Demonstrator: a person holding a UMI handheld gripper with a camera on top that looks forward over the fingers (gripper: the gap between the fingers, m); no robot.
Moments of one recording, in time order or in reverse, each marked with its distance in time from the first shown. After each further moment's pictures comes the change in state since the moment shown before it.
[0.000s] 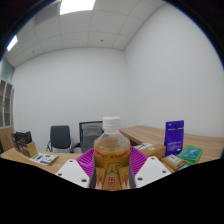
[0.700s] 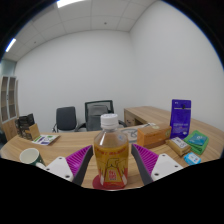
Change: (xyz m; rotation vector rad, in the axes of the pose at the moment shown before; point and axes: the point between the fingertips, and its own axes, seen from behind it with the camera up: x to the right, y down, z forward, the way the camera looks) arm 0.010 0.083 0.002 -0.214 -0.090 -0.003
